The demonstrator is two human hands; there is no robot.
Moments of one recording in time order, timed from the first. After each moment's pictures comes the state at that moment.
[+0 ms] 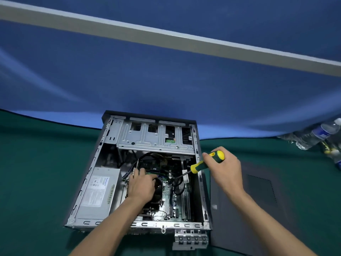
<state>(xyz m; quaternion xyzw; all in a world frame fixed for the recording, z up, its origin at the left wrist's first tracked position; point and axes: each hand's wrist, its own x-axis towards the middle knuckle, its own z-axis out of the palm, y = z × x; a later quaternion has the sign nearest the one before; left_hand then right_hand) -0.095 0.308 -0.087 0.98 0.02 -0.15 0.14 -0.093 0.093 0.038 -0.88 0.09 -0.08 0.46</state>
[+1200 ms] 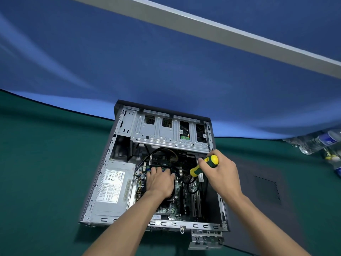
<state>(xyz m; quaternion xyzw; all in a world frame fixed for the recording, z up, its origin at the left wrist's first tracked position) -0.086 0.298 -0.095 0.95 0.02 -0.22 0.21 -0.093 0.147 0.017 -0.94 0.06 -0.03 0.34</state>
